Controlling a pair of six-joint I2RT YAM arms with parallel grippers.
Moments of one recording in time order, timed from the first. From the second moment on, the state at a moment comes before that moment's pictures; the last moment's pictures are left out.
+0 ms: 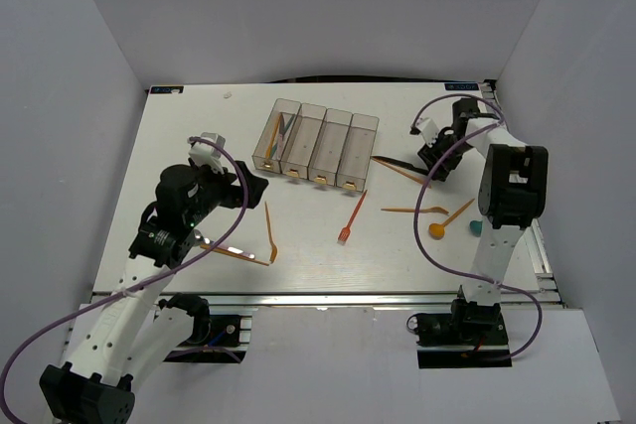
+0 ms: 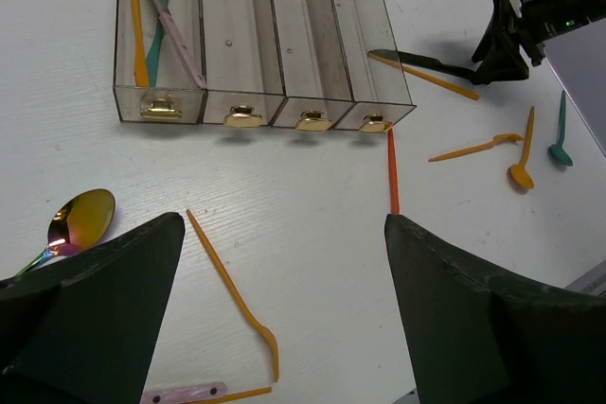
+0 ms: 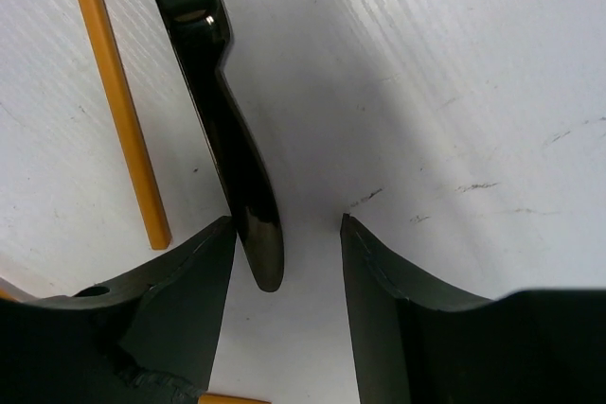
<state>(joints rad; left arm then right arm) -0.32 0.75 0.74 -0.26 0.20 -0.29 -0.03 2.08 1.52 -0.74 -0.34 -0.98</state>
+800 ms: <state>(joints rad) -0.32 0.77 0.74 -0.26 0.17 -0.28 0.08 2.14 1.60 -0.73 -0.36 -1.00</state>
